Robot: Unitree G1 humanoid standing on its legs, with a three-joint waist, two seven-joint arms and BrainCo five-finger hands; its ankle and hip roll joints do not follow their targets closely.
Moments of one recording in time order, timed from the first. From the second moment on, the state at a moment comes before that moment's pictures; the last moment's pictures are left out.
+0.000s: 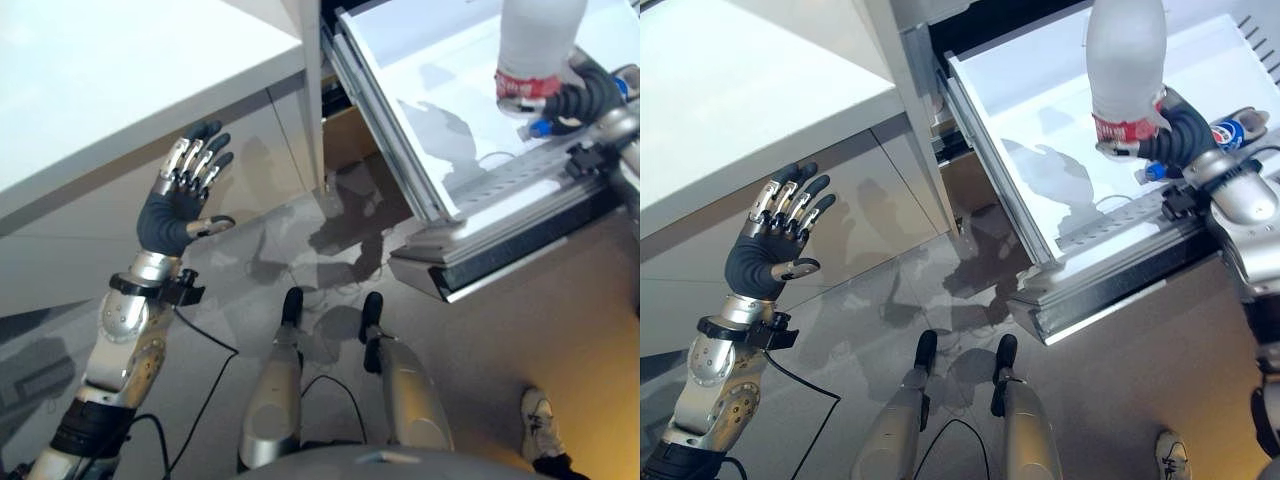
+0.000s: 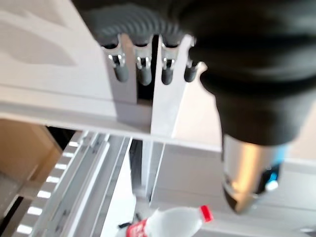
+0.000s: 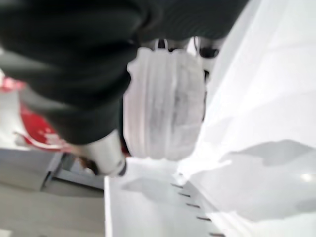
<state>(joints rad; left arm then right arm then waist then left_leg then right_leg) -0.02 0.65 -0.04 -0.27 -0.68 -0.43 -0.16 -0.59 -1.10 0.16 0.32 0.50 -0.20 0.26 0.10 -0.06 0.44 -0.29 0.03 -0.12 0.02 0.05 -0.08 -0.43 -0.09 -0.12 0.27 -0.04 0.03</state>
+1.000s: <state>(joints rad) -0.05 0.69 -0.02 -0.29 -0.68 -0.43 -0.17 -0.65 -1.27 0.33 0.28 0.55 -0.19 0.27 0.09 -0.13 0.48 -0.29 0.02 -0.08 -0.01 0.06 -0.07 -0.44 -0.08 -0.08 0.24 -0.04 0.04</state>
